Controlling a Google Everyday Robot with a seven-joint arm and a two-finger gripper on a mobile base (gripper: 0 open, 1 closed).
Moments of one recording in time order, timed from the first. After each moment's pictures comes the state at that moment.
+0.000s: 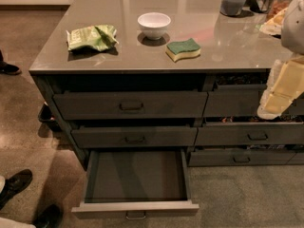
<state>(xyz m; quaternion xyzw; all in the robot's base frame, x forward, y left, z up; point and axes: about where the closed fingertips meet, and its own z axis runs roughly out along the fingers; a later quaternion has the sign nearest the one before) 0.437 -0.209 1.001 -0.60 0.77 -0.06 0.20</state>
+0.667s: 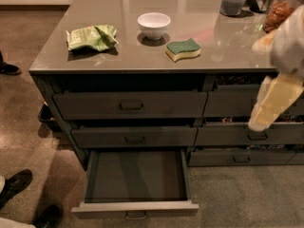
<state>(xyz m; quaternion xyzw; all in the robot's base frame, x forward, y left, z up) 0.448 -0.213 0.962 -0.60 0.77 -0.04 0.20</state>
